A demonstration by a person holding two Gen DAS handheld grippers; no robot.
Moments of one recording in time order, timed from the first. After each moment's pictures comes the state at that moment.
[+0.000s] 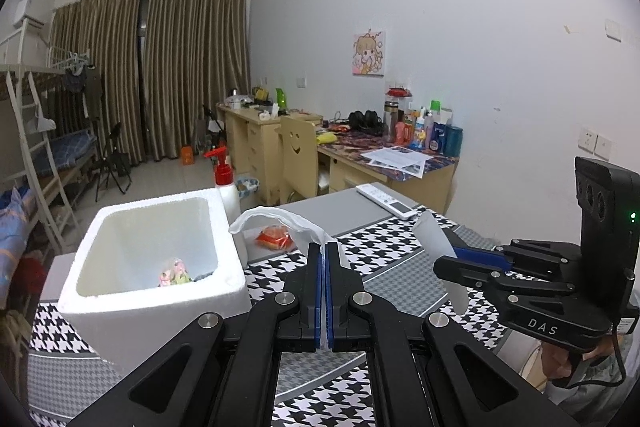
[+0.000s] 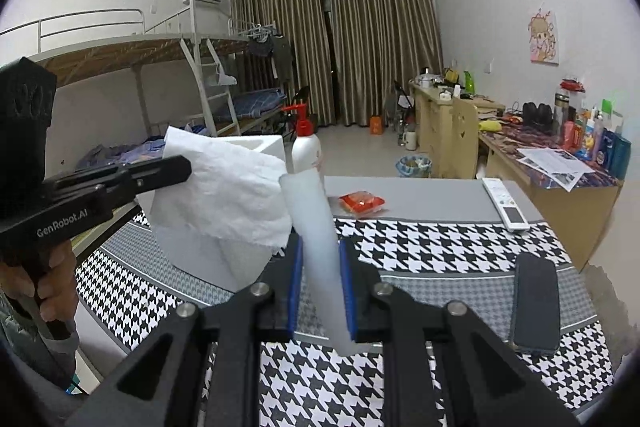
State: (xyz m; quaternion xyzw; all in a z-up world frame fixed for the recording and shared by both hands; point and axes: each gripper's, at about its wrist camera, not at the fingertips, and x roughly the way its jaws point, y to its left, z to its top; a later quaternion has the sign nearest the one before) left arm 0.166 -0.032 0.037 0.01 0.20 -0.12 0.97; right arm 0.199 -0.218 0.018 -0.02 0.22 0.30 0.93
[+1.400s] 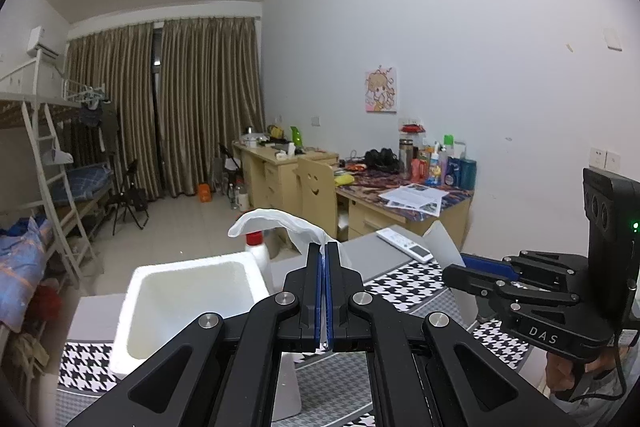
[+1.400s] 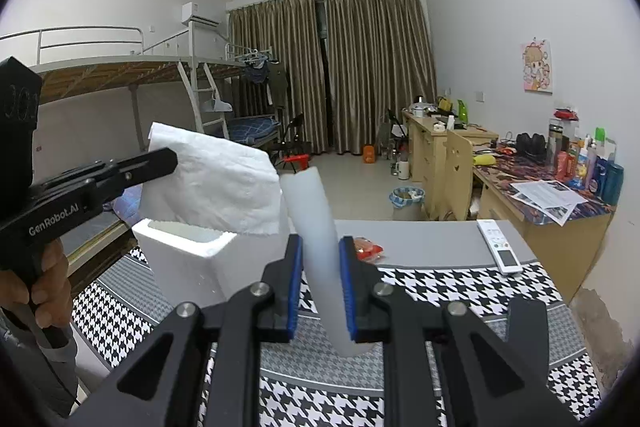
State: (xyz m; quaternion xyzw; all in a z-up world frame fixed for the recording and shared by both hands) left arm 0.155 -0.013 0.083 0.02 0.13 -0.09 0.99; right arm 0.206 -0.197 0.055 -0.02 0.17 0.30 0.94
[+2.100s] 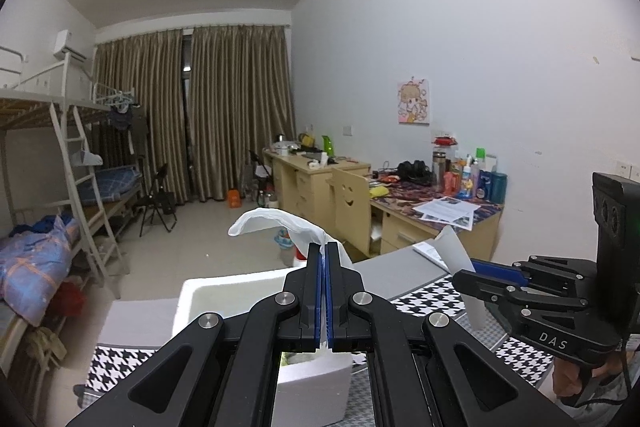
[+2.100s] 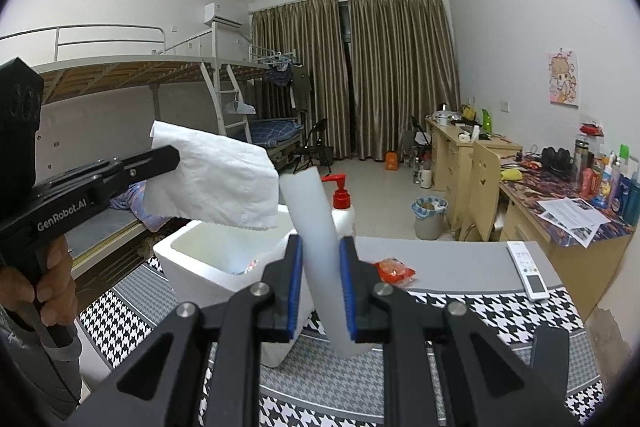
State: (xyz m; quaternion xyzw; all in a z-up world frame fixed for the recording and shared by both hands) left arm 0.160 0.018 0.097 0.01 0.12 -0.03 0.99; right arm 0.220 -0.165 0.069 -0.03 0.16 0.34 0.93
